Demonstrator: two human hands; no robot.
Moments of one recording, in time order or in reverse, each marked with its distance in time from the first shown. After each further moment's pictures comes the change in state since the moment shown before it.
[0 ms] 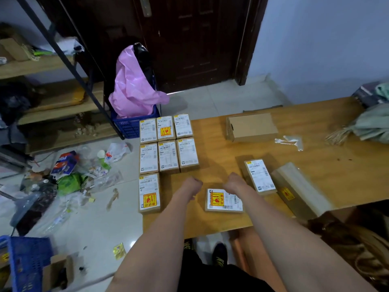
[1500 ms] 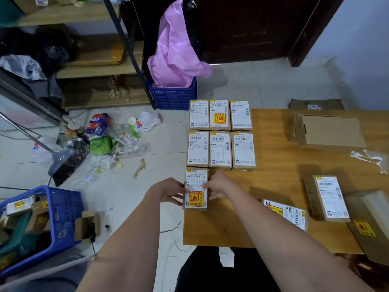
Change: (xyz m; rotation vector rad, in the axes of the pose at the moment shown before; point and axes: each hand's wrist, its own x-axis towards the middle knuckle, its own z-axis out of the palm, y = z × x) left_hand 0.063 -0.152 -0.192 -0.296 -0.236 -0.242; right_hand 0.025 -0.188 0.144 0.348 -0.422 0.069
